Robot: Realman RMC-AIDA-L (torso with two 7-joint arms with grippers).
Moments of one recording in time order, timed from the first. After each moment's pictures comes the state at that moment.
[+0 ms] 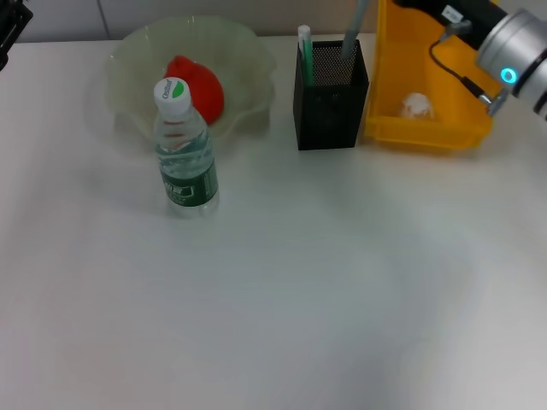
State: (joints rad) left arm -0.35 -2.07 0.73 0.52 1.10 1.51 -0.96; right arm 0.78 2.09 -0.77 -0.22 -1.14 -1.07 1.04
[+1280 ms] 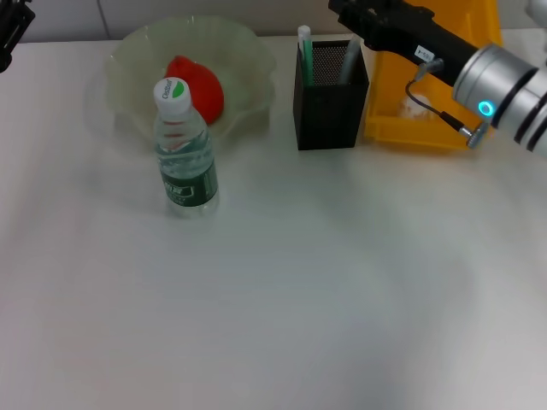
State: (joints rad) left arm -0.37 -2.07 0.71 0.48 1.10 1.50 -0.94; right arm 0.77 2.09 -0.86 -0.17 -1.13 -1.08 1.04
